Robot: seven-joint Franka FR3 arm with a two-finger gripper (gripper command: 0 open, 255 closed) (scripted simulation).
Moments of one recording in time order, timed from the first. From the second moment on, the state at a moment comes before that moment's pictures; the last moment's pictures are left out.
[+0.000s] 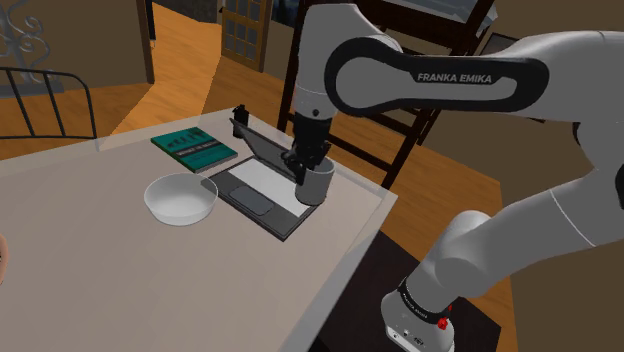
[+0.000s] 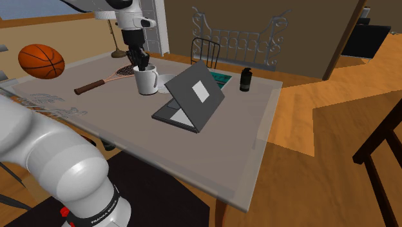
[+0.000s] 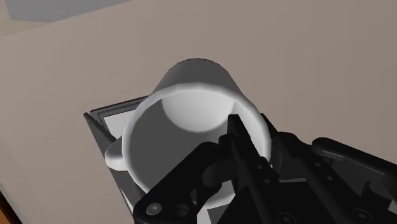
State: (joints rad) arm 0.10 -0.42 0.37 -2.22 0.11 1.75 0.43
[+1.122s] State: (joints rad) arm 0.24 0.12 0.66 -1.69 -0.07 1.70 0.93
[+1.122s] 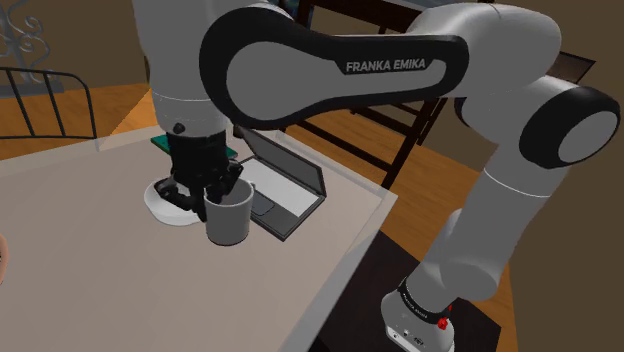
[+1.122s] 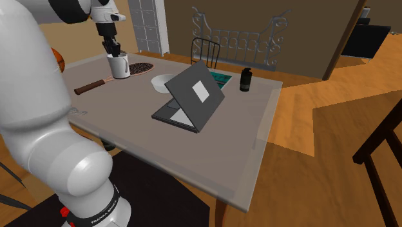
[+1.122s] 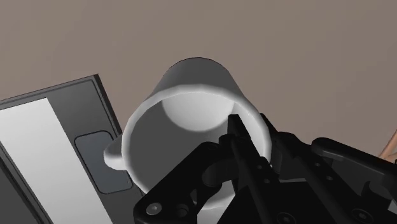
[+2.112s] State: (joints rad) arm 0.30 0.25 0.67 -1.71 -0.15 1.82 1.02
